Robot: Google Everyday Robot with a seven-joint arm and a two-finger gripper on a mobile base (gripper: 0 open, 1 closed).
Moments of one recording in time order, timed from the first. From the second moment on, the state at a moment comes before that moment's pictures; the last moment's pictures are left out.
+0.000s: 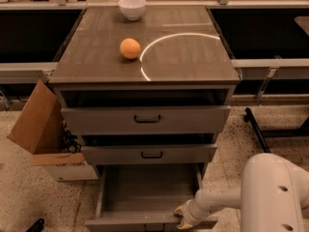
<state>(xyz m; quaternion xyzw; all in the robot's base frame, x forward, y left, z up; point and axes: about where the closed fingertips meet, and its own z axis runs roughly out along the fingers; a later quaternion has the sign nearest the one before) 0.434 -0.129 0.162 -0.75 0.63 0.15 0.15</state>
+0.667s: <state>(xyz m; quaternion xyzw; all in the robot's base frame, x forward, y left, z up) 0.421 -0.130 0.163 -0.74 0.63 0.15 0.16</state>
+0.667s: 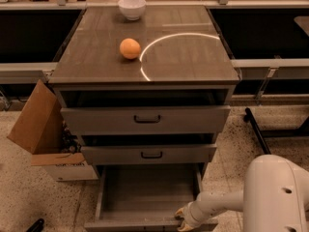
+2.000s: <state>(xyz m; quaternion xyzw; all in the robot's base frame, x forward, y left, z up) 0.452 -0.152 0.206 -0.75 0.62 0.13 0.18</state>
